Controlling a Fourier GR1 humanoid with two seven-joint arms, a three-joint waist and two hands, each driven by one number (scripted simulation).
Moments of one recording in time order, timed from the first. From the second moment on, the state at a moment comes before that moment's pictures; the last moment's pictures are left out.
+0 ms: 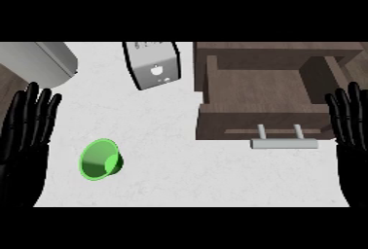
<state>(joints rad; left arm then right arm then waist) 0.04 0.10 -0.02 -2.10 -0.01 -0.02 -0.03 0.04 -0.09 0.00 -2.10 0.03 -0.01 -0.02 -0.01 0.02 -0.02</state>
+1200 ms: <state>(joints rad) 0.01 0.00 -0.26 -2.04 -0.15 0.56 0.04 -0.07 -0.08 0.00 -2.03 -0.11 0.08 0.09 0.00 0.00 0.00</state>
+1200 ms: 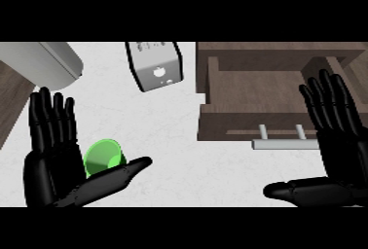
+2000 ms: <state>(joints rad) 0.10 0.01 -0.24 -1.97 -0.09 0.59 -0.02 -0.07 -0.07 -0.01 -2.06 -0.10 0.08 0.11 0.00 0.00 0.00</state>
